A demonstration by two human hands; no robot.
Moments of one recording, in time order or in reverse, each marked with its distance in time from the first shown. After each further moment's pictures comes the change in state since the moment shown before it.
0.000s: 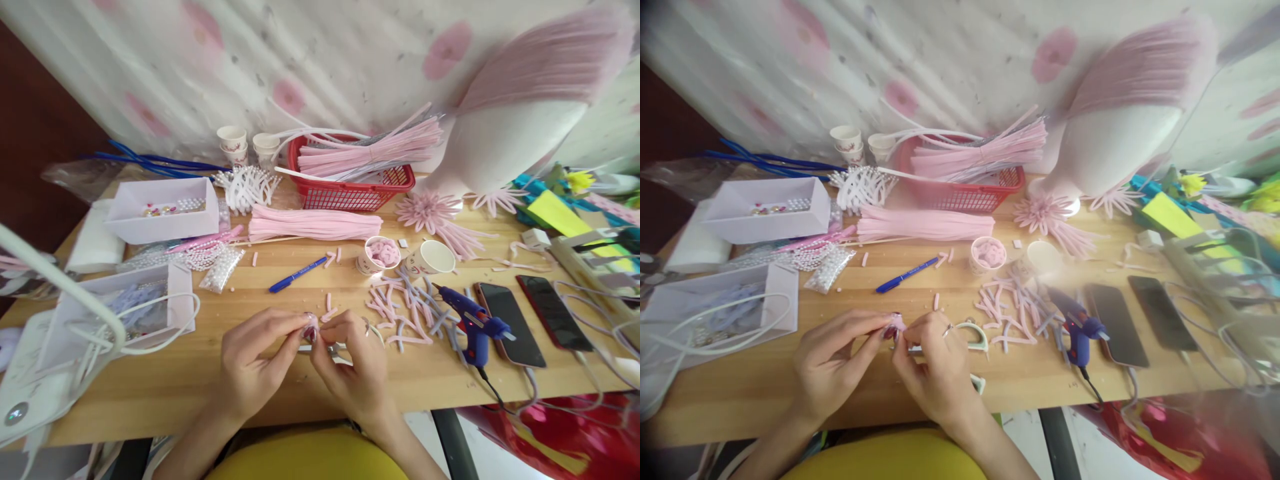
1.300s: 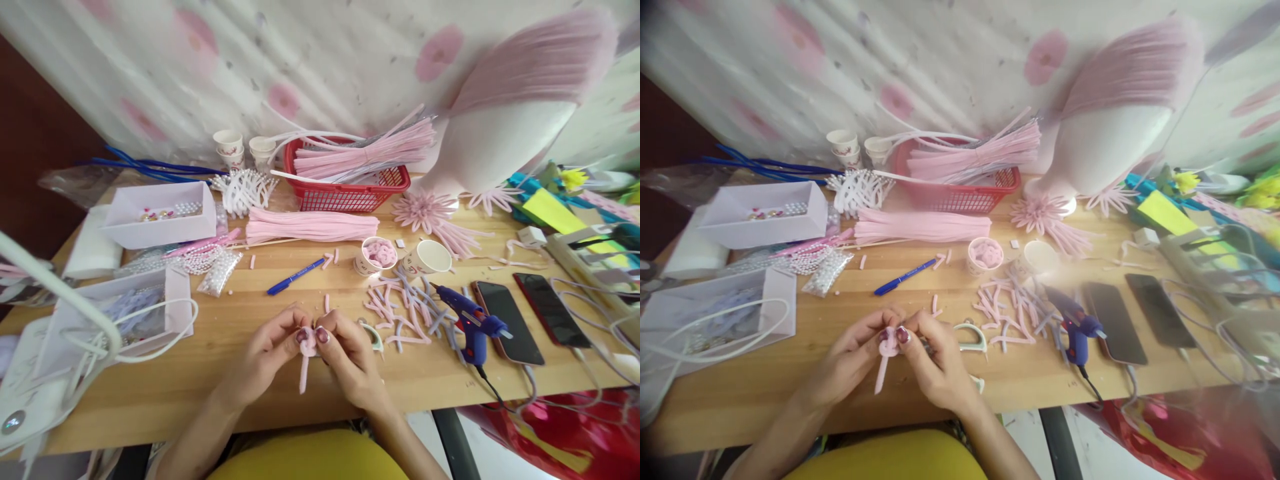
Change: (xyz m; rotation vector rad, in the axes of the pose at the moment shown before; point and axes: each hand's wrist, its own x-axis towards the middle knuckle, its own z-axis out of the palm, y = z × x) left_hand 0.005 -0.008 0.011 -0.903 -0.349 -0.678; right_hand 0.003 0.010 -0.004 0.586 -0.265 0.334
